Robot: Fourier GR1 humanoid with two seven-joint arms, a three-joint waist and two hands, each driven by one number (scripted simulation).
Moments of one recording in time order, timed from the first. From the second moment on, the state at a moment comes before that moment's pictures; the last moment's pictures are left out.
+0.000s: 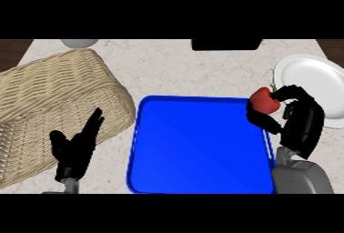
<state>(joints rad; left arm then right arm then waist) 0.03 0.14 -0.10 -1.51 0.11 0.08 0.20 -0.20 -0.11 0.08 -1.67 0.93 -0.60 0.52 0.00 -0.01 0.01</state>
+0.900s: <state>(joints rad) 0.00 0.13 -0.10 -1.50 0.11 0.06 0.20 -0.50 -0.46 -0.38 -0.93 0.45 -0.69 -0.09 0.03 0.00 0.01</state>
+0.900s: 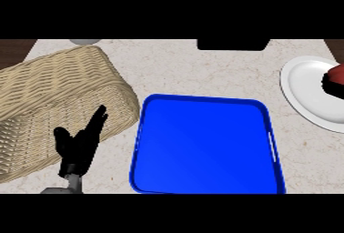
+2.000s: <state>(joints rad) -0.01 0.12 -0.10 -1.51 0.09 0.05 0.21 -0.69 -0.62 -0.58 -0.36 0.27 -0.38 -0.44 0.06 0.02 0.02</state>
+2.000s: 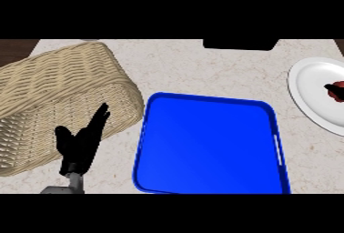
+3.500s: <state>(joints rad) 0.01 0.11 -0.06 -1.50 0.08 0.05 0.23 -0.35 -0.78 -0.64 -0.25 0.12 0.20 -0.78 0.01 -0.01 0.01</state>
